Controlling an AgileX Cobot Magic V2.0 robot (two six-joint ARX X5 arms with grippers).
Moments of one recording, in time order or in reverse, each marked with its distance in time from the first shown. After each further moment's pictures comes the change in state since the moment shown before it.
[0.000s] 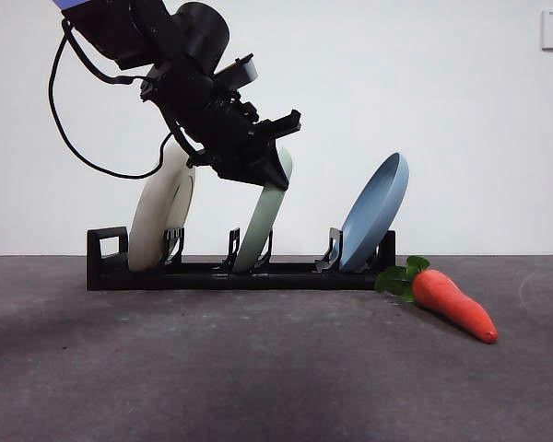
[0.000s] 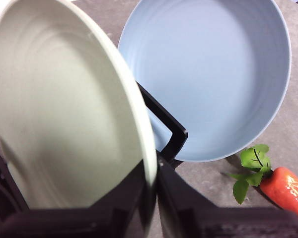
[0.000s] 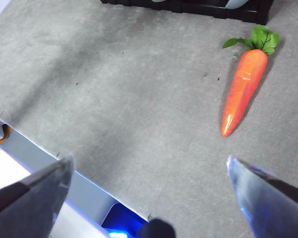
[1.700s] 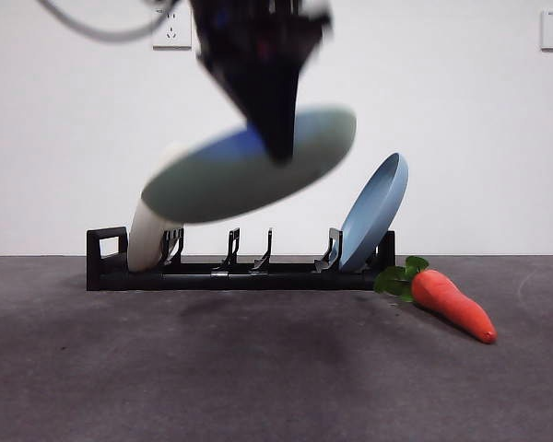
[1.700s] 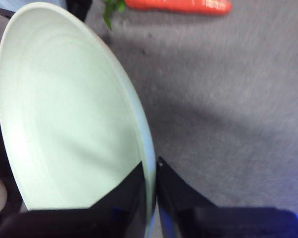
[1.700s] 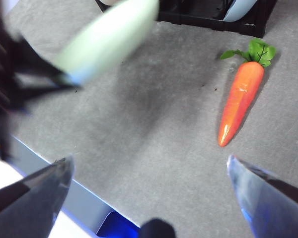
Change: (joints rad) left arm -0.567 -0.438 -0.298 -0.593 -0.667 0.336; right arm 0.000 0.000 0.000 0.037 0.000 0.000
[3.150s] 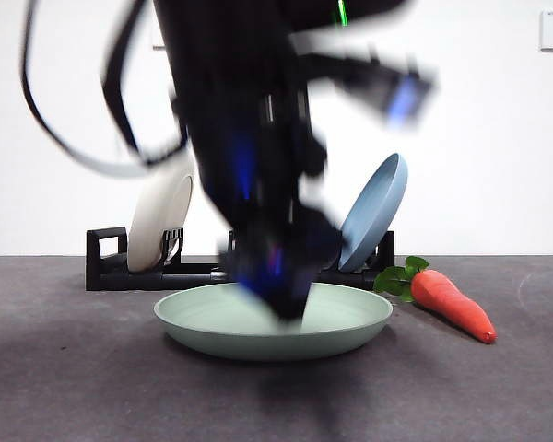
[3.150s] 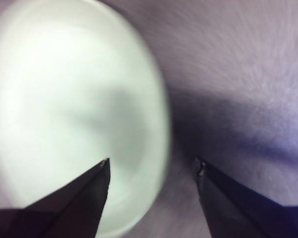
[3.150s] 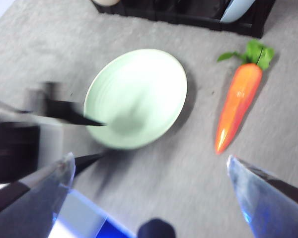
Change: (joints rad) left arm -0.071 0.109 -0.145 0.112 -0.033 -0.026; right arm 0.000 0.085 0.000 0.079 0.000 0.011
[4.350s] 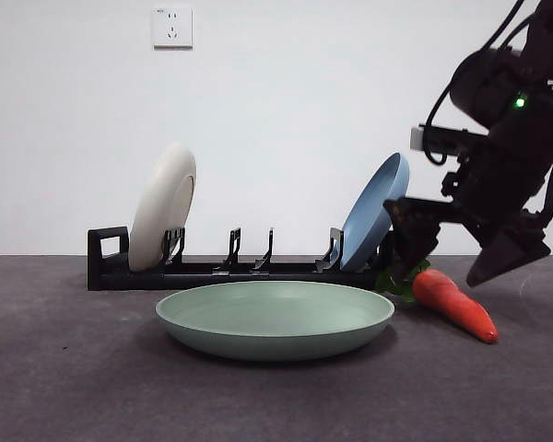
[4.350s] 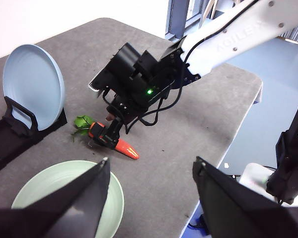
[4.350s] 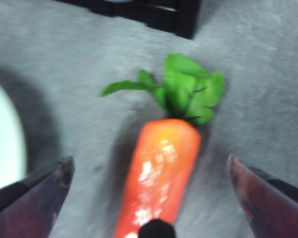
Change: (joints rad) left arm -0.014 -0.716 0.115 -0.096 0.304 -0.449; right arm 0.171 0.850 0.001 0.762 0.446 0.080
